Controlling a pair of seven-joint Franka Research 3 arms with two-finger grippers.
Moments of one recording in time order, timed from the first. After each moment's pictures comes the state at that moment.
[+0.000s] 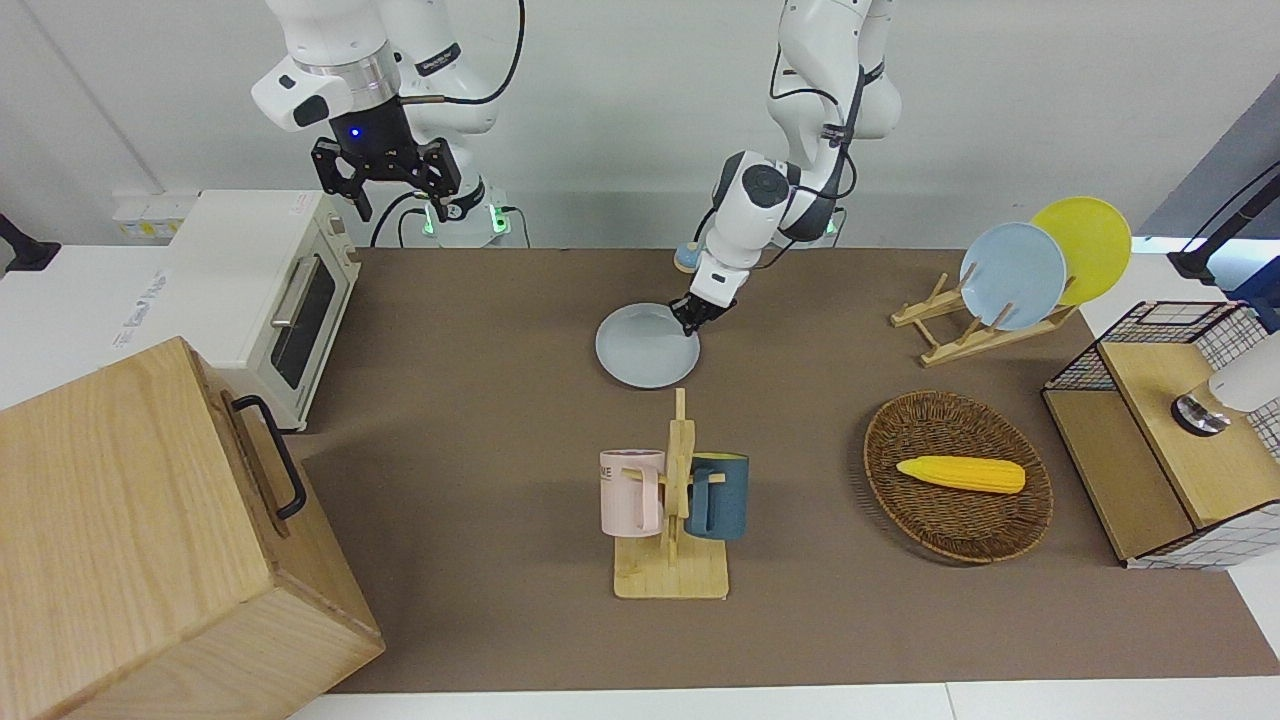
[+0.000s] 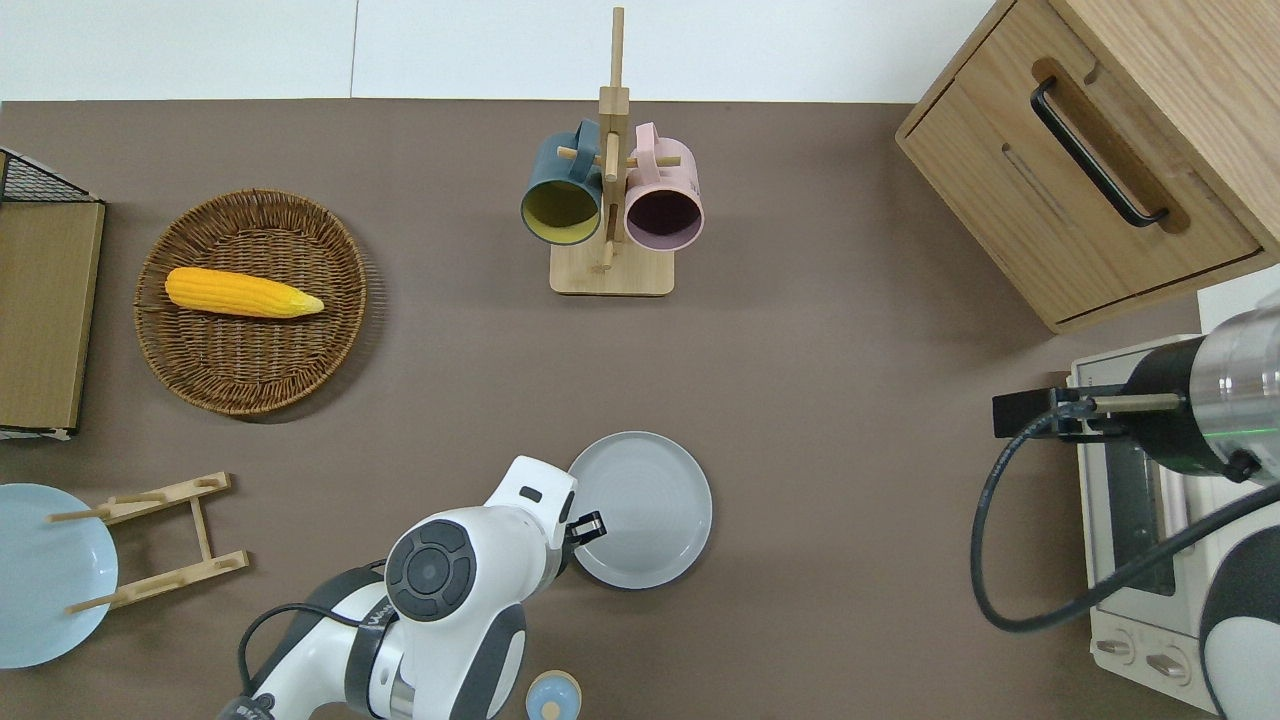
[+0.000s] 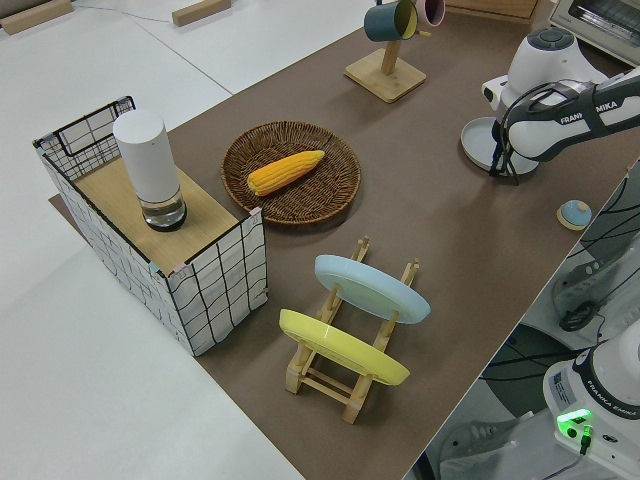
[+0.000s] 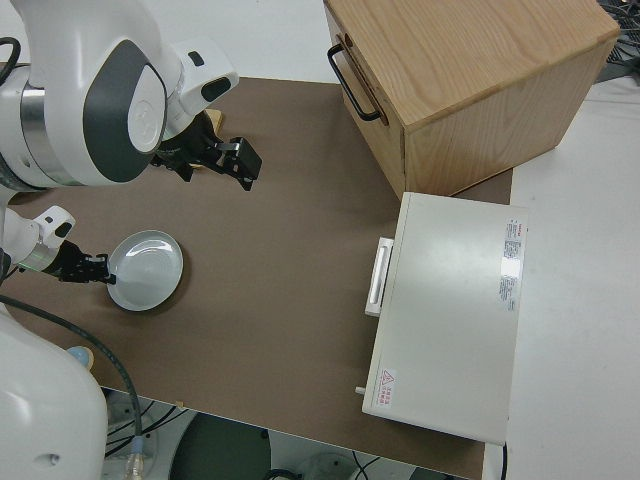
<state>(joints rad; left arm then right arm) -0.37 0.01 -0.27 -2.46 -0.37 2.56 -0.68 -0.25 -0.12 0.37 -1.63 0.05 1.51 0.17</state>
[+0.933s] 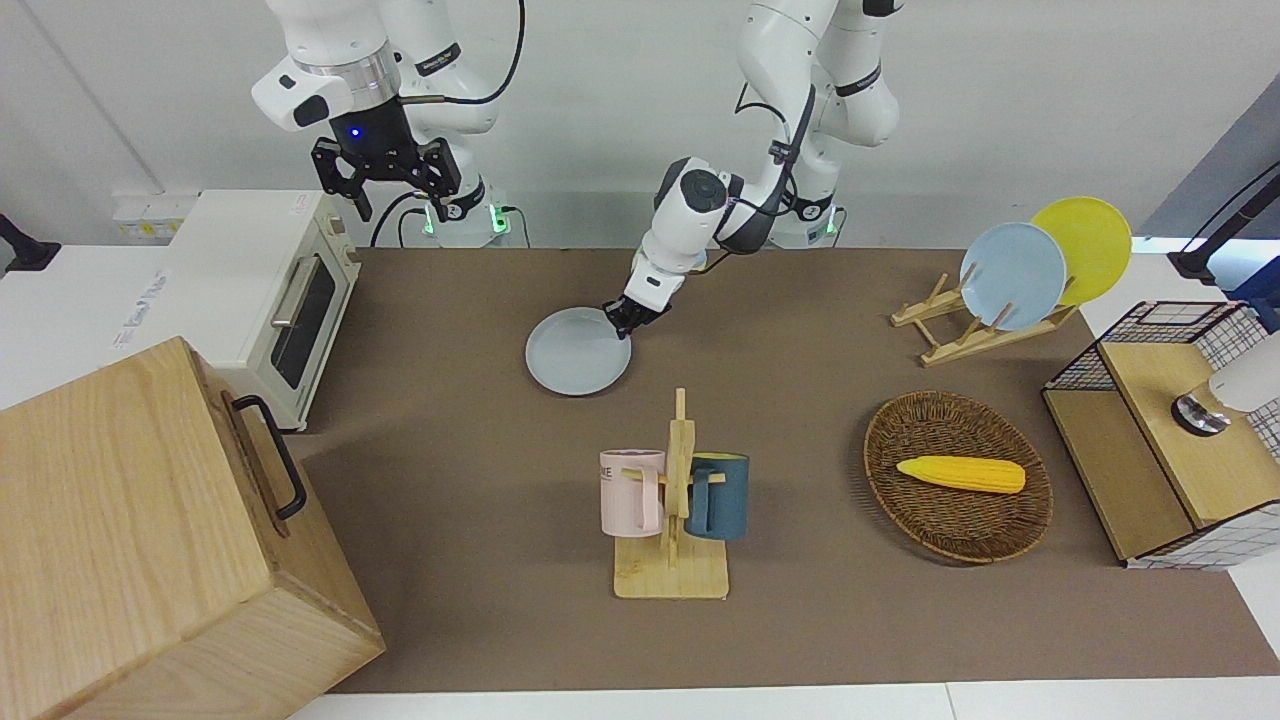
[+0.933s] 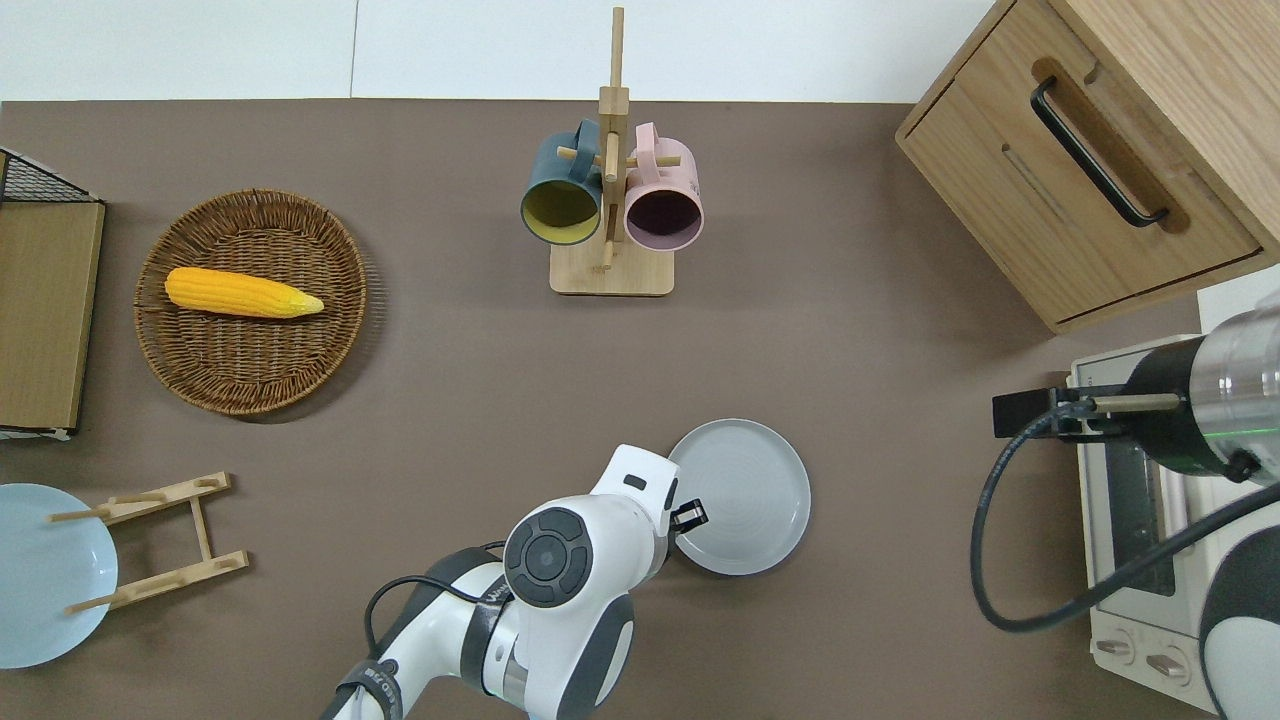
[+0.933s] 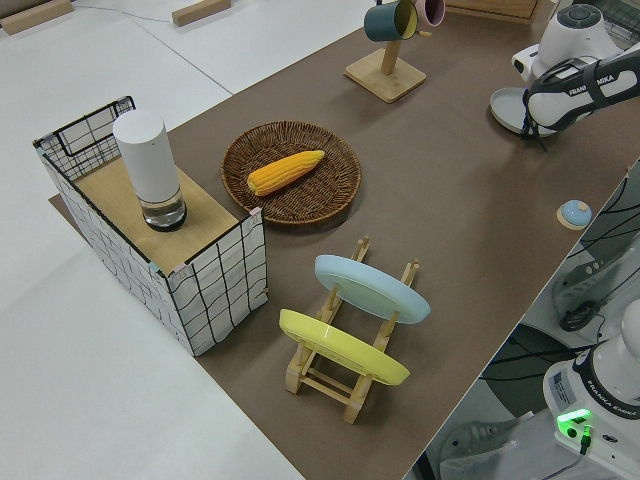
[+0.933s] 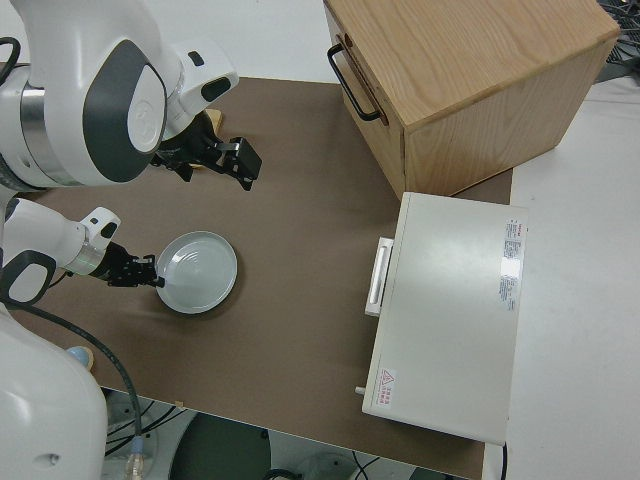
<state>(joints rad) -0.68 0.18 -0.11 -2.26 -0.48 2.61 -0.75 -0.25 -0.12 0.37 -1.63 0.05 1.51 0.17</state>
